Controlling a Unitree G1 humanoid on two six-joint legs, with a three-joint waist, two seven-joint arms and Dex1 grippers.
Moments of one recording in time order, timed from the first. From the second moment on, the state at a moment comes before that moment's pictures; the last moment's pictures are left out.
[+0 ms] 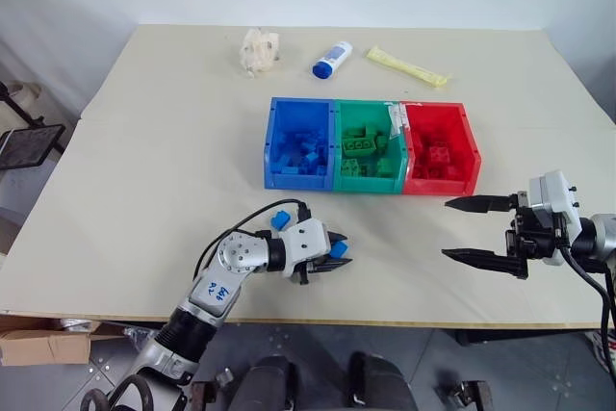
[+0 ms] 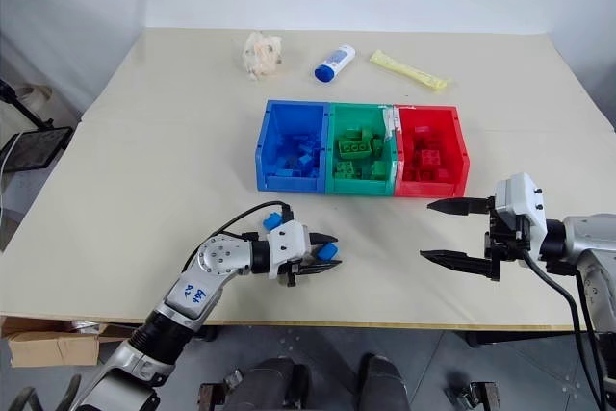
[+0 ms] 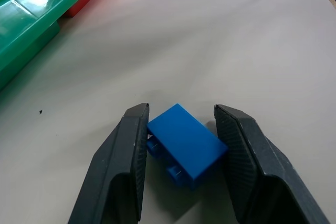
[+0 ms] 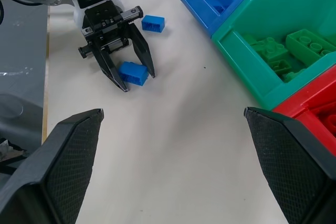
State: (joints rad) left arm -0.39 0.32 -0.36 0.04 -0.02 0.08 -0.81; right arm -0.18 -0.94 -0.25 -0.04 0.59 0.27 1.38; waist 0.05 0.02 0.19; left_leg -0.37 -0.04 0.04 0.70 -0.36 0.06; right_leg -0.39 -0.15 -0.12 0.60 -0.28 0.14
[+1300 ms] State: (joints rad) left arm -0.62 0.44 -0.04 0.10 -0.20 0.27 -0.76; right arm -0.28 -0.89 -0.31 0.04 0.63 0.26 1.34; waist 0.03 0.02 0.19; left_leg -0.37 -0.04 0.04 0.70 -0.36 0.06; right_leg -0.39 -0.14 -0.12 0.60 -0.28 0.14
